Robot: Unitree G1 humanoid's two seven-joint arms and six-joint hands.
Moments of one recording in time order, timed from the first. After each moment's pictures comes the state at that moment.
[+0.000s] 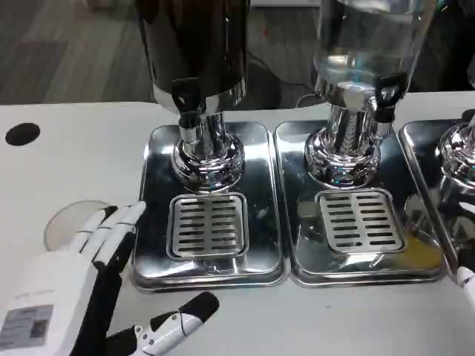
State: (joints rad) left arm 0.71 0.24 0.04 -0.60 0.87 -0.26 0.12; right arm 0.51 -0.39 -0.22 -0.17 -0.32 -0.54 -0.01
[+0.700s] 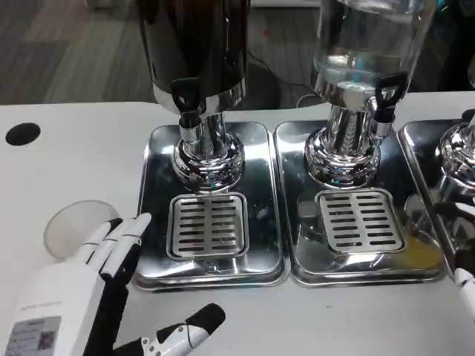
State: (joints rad) left arm 0.75 0.21 0.02 -0.61 0.91 -0.26 0.13; right arm 0.52 -0.39 -0.22 -0.17 -0.31 -0.56 -0.01
